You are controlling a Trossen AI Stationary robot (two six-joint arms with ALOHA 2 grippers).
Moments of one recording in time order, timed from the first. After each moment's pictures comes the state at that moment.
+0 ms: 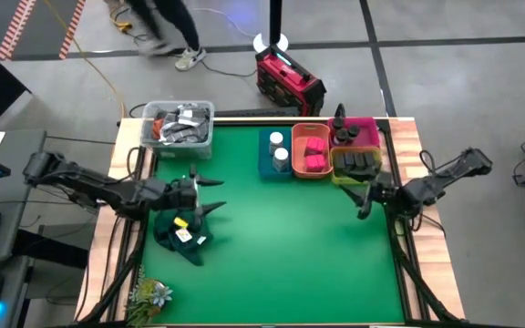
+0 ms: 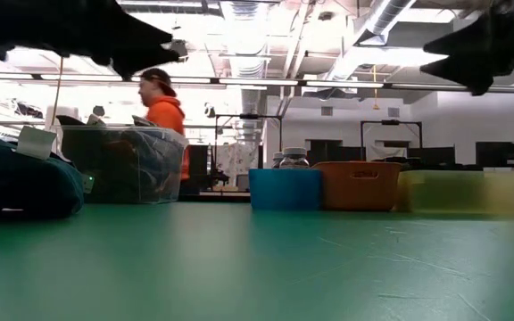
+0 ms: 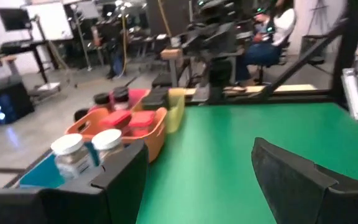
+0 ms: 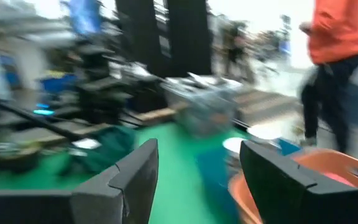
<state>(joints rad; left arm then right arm) -0.19 0.89 0.32 0.59 -0.37 0.09 0.48 0.23 0.14 0.19 0.88 0.07</state>
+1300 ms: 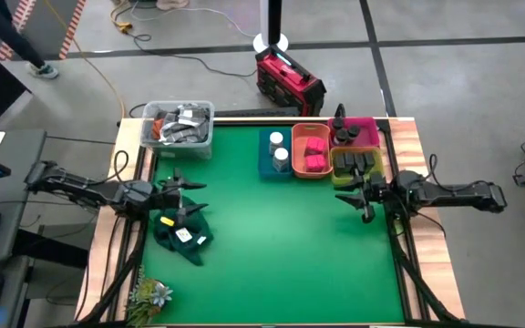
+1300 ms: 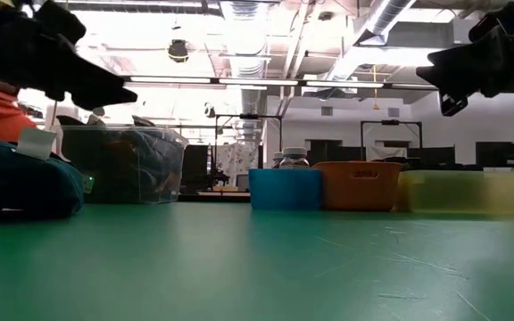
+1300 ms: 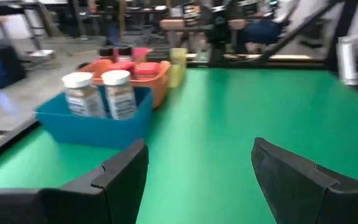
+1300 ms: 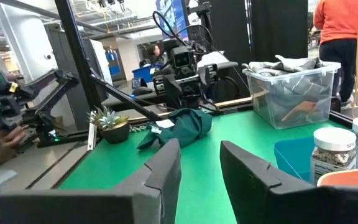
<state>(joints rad) -0.20 0.42 0.14 0.18 -0.39 -0.02 -0.02 0.12 0.02 0.21 -0.02 0.18</state>
